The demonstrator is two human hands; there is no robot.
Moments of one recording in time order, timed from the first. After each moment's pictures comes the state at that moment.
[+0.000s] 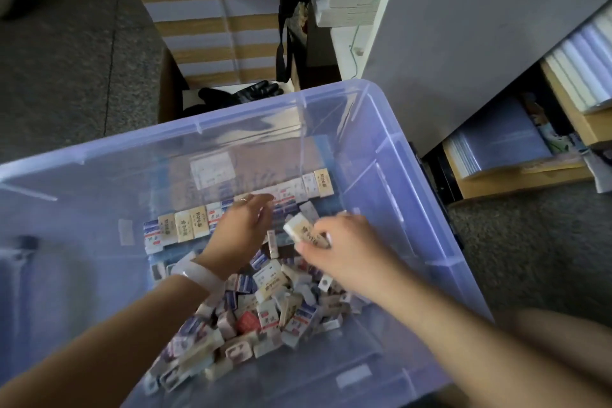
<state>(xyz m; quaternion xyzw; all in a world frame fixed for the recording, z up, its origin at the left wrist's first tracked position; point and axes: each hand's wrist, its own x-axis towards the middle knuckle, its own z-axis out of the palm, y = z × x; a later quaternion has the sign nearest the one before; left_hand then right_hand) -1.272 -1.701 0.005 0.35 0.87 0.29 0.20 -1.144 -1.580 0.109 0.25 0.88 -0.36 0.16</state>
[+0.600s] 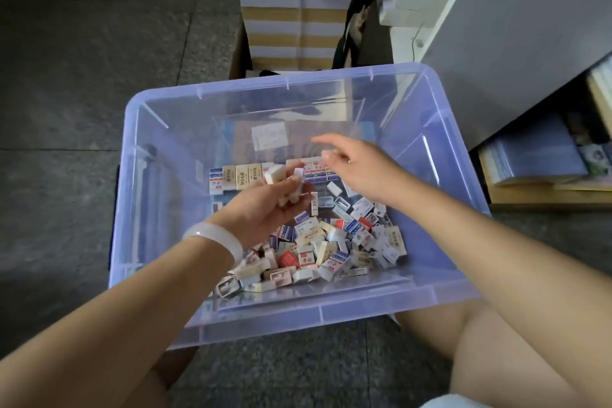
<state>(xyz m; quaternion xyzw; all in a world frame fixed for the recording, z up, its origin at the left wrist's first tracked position) -1.240 -1.755 0.093 -0.15 0.48 0.71 0.50 -1.183 -1.593 0.125 0.14 0.88 -0.44 0.11</state>
